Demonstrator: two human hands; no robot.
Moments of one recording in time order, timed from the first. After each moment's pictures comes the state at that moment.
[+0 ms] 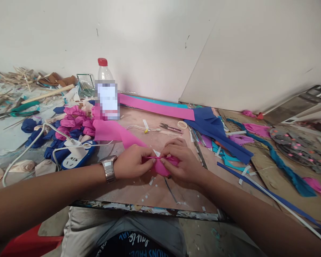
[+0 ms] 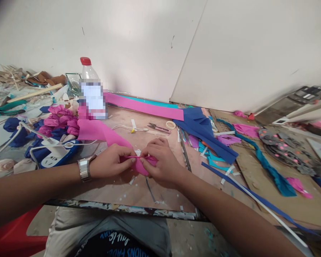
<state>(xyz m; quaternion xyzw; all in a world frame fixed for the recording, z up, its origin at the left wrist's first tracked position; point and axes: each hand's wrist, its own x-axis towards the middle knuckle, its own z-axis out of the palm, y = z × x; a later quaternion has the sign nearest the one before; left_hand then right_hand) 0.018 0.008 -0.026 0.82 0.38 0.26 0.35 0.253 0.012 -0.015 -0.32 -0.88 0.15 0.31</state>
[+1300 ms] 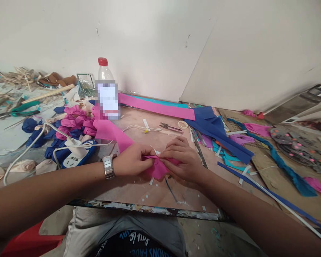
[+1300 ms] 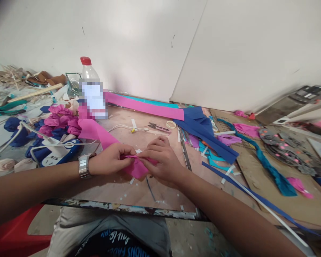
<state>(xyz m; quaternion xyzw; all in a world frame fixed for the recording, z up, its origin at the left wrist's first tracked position) 0.018 0.015 -0.030 0.75 0.38 0.24 0.48 0.254 0.018 -0.019 -0.25 -0.90 0.08 0.36</state>
